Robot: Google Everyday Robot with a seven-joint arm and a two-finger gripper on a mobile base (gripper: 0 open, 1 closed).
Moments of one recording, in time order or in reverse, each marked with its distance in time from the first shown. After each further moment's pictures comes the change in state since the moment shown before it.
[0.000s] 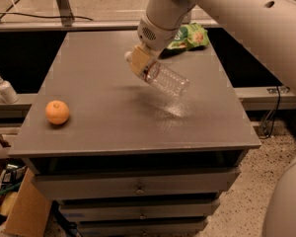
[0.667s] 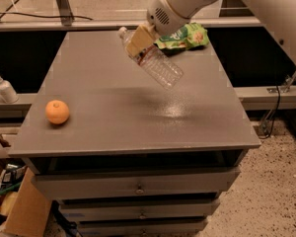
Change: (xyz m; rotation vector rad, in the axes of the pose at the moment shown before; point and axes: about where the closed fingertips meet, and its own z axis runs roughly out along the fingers) arm -0.030 0.002 -0.045 -0.101 -0.302 -0.041
